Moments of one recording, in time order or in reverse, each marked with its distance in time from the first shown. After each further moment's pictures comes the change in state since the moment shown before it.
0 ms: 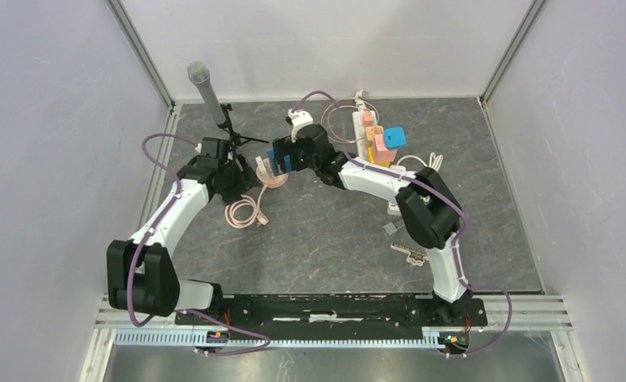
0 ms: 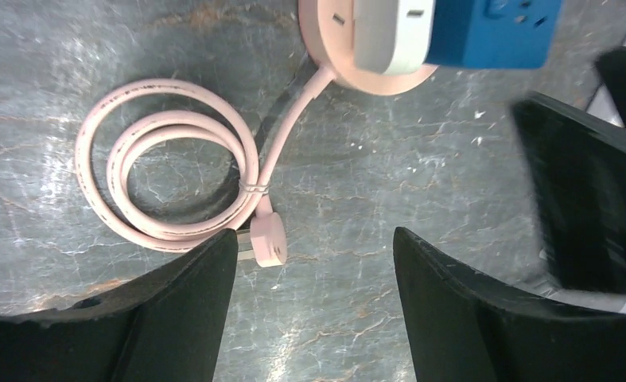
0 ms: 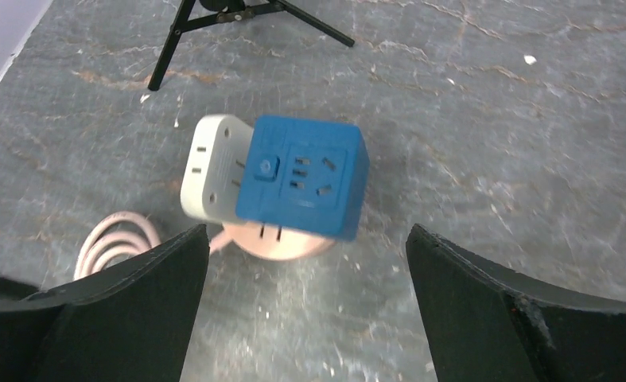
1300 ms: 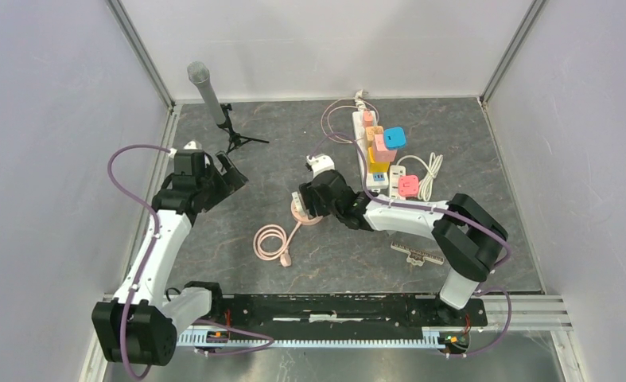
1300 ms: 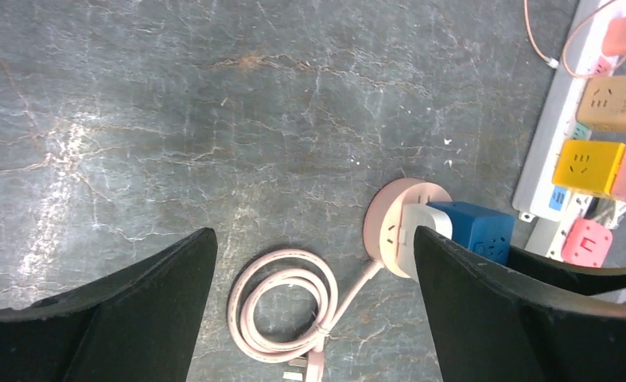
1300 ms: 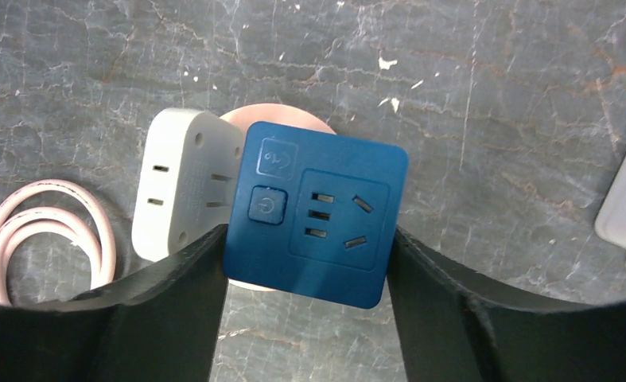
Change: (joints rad) left arm 0.082 -0.303 -0.060 -0.022 -0.041 0.037; right arm 0.137 -0.314 -0.489 -0.056 0.229 0.036
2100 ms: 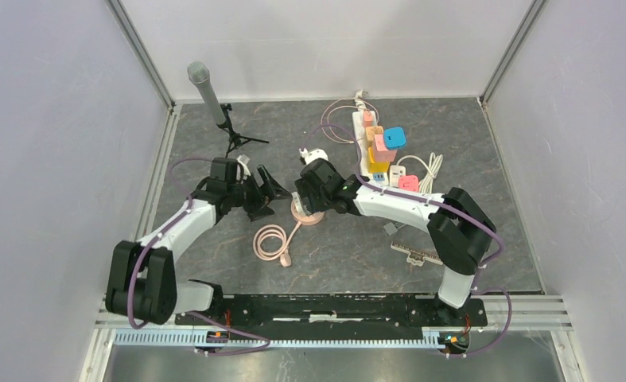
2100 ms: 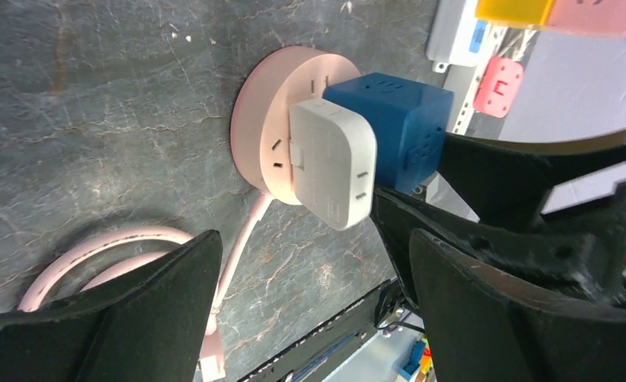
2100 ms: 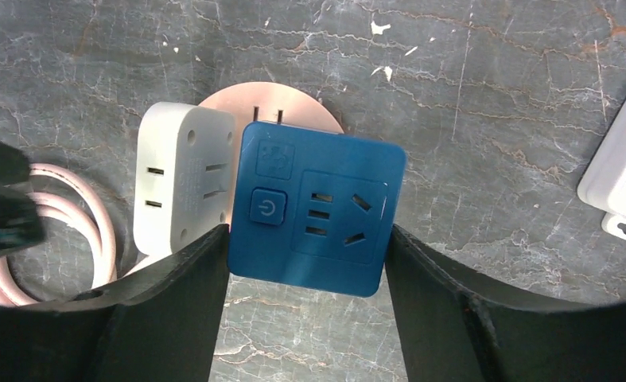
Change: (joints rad) left arm -0.124 0.214 -0.187 0.359 0.471 -0.169; right arm -0.004 0.072 0.235 -0.362 -0.013 0.059
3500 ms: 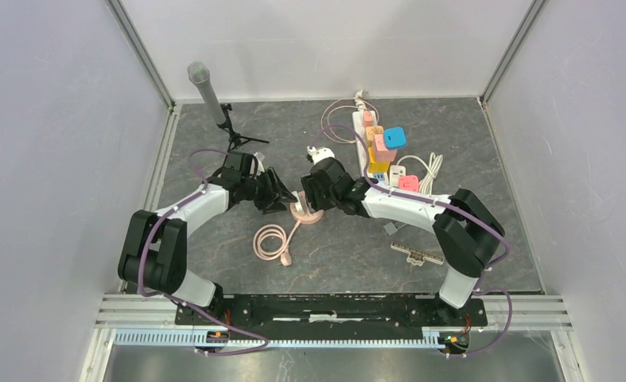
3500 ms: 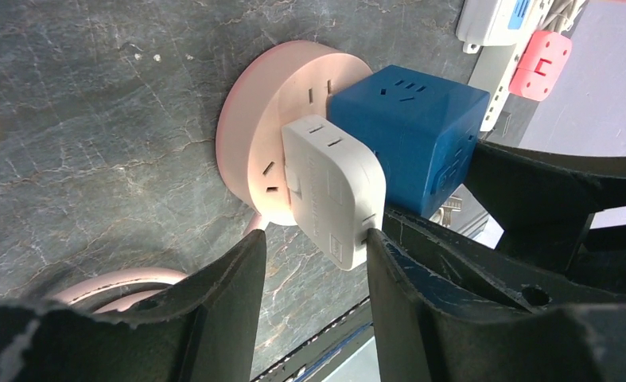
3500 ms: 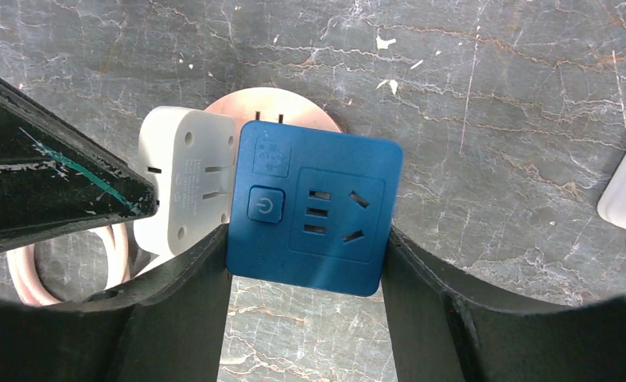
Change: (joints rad) left arm -0.083 0.243 0.122 -0.019 -0.005 0.052; right arm -0.037 -0.043 -0.093 0.128 -0.077 0.003
